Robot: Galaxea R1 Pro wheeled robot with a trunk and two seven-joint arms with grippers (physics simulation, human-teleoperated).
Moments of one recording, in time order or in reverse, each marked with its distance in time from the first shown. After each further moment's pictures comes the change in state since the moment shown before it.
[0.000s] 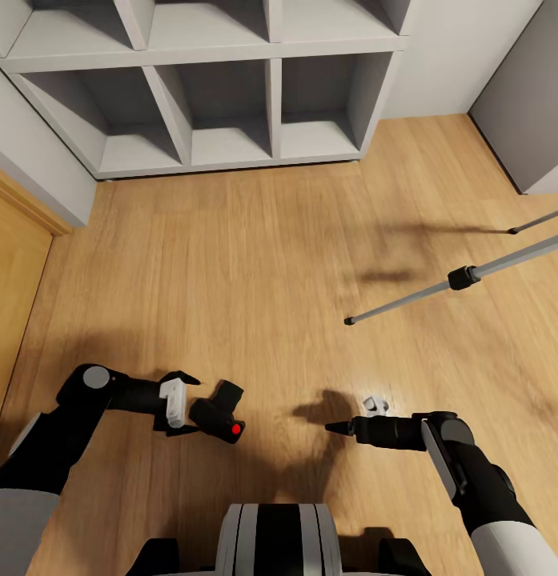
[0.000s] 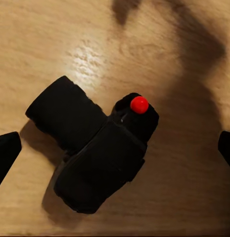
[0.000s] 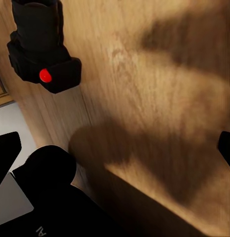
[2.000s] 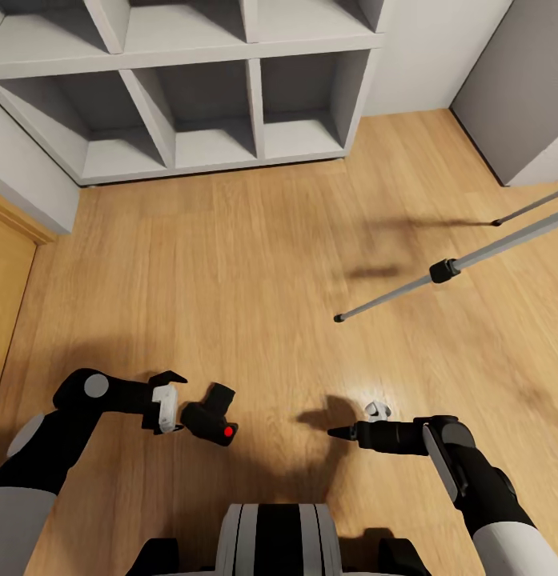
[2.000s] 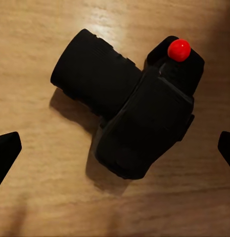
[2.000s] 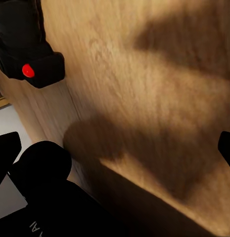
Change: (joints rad) left arm 0.000 0.007 0.020 0.065 -0.191 -0.171 0.108; right arm 0.000 -0.009 -0.001 0.043 0.003 -0.004 -0.007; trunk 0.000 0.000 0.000
